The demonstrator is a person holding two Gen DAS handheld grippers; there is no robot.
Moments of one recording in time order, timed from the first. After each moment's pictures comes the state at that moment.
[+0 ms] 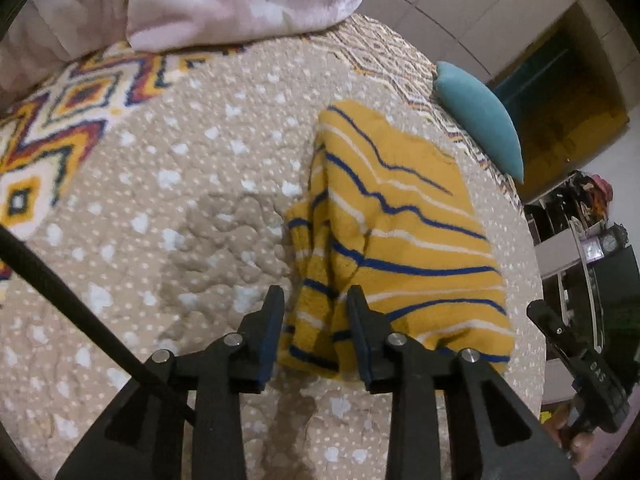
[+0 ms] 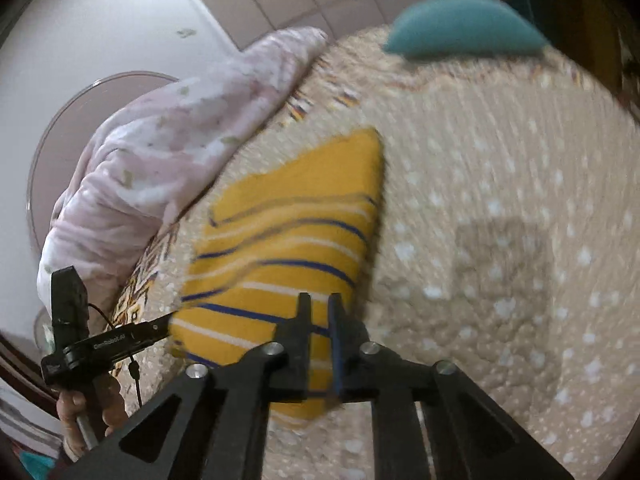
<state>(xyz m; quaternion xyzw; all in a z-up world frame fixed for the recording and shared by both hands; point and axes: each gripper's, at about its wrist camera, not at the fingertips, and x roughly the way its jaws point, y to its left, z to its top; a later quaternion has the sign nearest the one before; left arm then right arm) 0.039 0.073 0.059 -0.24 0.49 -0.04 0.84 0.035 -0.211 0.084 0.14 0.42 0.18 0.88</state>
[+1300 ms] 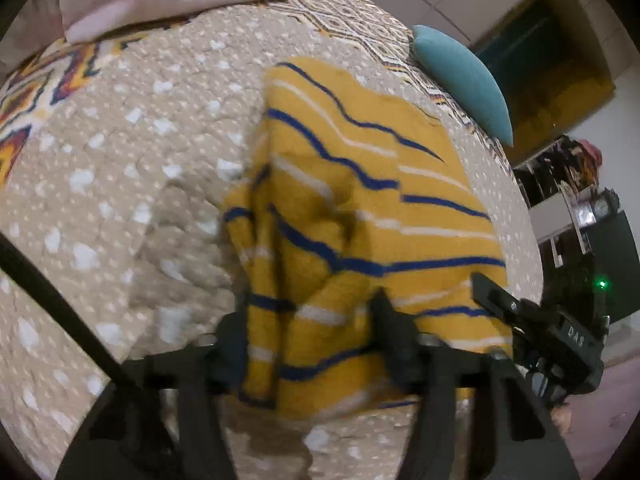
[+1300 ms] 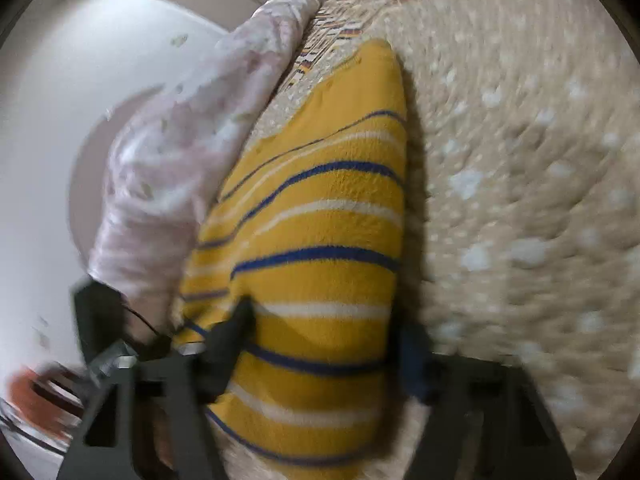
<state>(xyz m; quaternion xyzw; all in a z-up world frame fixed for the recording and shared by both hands) 0.081 0.038 0.029 -0.21 0.52 -0.09 0.82 0.085 -0.225 -0.022 0.36 0.48 0.26 0.76</state>
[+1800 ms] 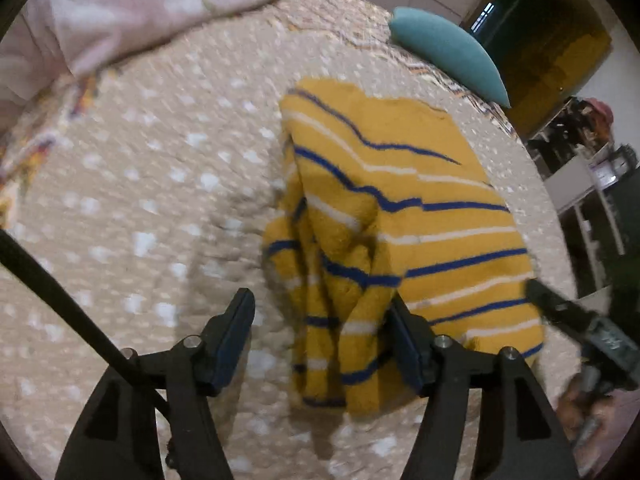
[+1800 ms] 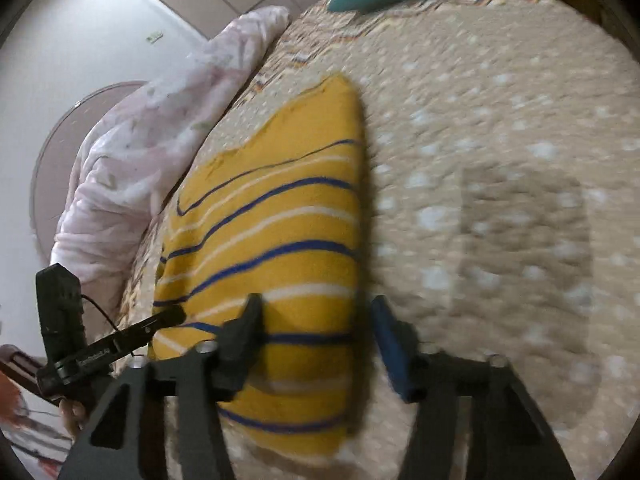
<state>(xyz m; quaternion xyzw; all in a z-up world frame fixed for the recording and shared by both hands) 0.025 -0.016 0.048 -0.11 0.52 -0.07 0.85 -0.004 -0.292 0.033 0.22 0.47 0.15 0.84</state>
